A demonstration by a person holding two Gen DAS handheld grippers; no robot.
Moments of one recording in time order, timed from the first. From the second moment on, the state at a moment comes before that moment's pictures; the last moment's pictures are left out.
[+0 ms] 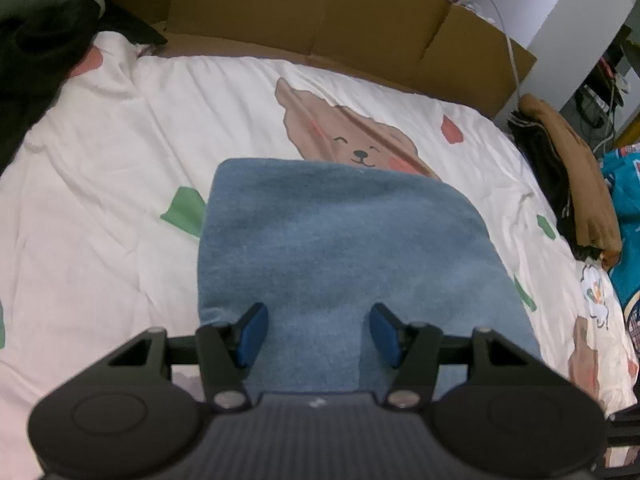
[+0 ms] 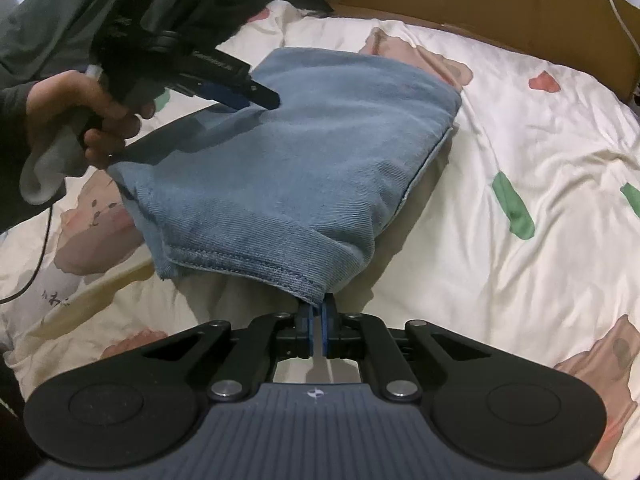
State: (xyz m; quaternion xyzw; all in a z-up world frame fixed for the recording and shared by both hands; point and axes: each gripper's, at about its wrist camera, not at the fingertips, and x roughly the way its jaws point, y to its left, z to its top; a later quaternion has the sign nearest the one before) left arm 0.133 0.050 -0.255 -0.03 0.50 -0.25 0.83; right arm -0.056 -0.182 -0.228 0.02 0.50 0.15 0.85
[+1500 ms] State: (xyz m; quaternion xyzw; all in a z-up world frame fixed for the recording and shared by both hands) left arm 0.049 0.099 -0.253 0.02 0.57 -0.26 0.78; right arm -0.027 -0.177 -0.234 0.14 0.53 0.10 0.83
